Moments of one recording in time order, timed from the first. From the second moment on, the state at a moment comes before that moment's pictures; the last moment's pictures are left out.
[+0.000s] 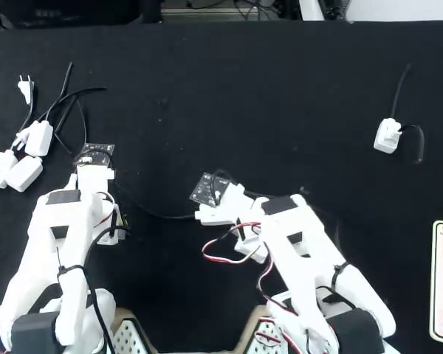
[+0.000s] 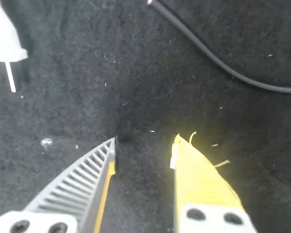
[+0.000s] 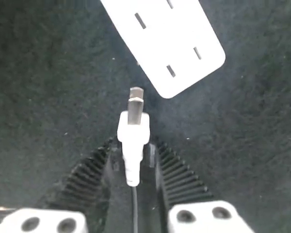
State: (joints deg) left arm -11.9 -28.6 60.7 55.4 -13.4; right arm -17.7 -25.9 65.1 53.8 44.1
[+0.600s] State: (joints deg) left arm -11.9 -28.6 60.7 55.4 -13.4; right arm -17.8 -25.8 65.1 52.4 41.5
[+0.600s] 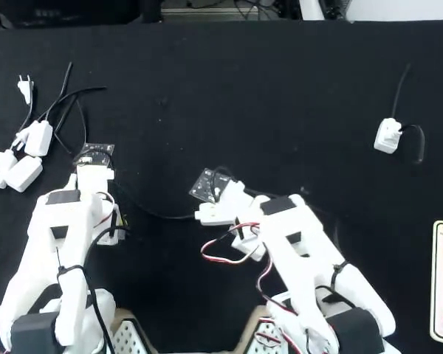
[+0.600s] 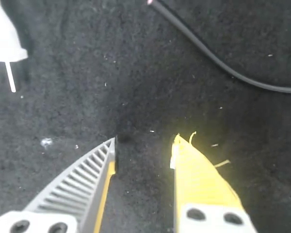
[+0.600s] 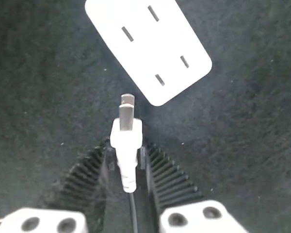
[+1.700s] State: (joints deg) left arm -11.9 -72.7 78.5 52.9 -4.6; right arm -46.9 -31.5 61.8 33.7 25.1
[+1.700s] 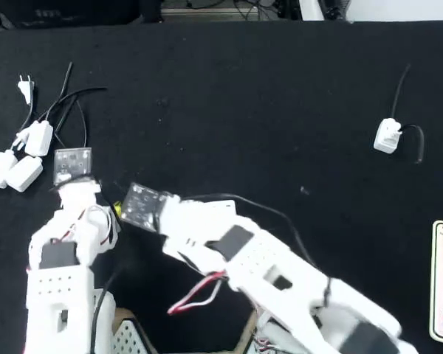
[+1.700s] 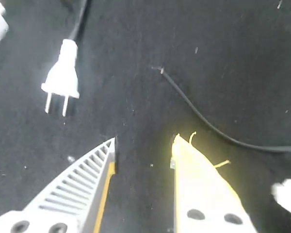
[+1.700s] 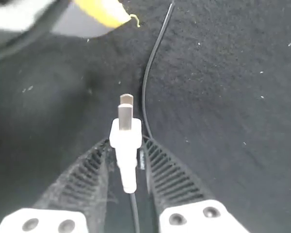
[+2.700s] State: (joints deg) left arm -4.6 -104.4 88.2 60.4 -4.4; right arm -53.0 -33.8 59.6 33.5 17.5
